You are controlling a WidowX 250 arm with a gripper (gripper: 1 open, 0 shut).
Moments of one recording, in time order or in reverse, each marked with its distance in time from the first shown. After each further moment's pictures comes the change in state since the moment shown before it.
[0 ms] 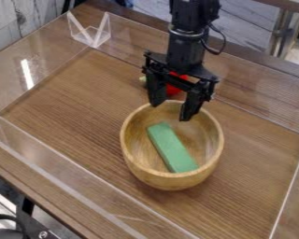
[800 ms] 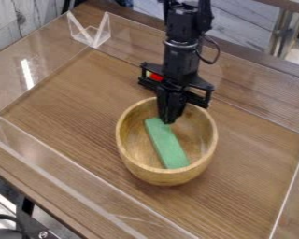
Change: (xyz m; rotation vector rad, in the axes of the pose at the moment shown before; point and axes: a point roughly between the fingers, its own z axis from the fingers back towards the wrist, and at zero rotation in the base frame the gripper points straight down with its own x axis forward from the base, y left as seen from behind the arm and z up) arm -0.012 0.009 -0.006 -0.025 0.035 0.045
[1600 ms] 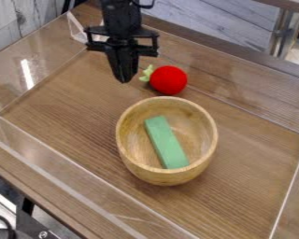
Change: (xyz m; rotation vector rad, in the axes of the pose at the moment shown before) arm -0.006 0.066 0.039 -0.119 -0.091 0.185
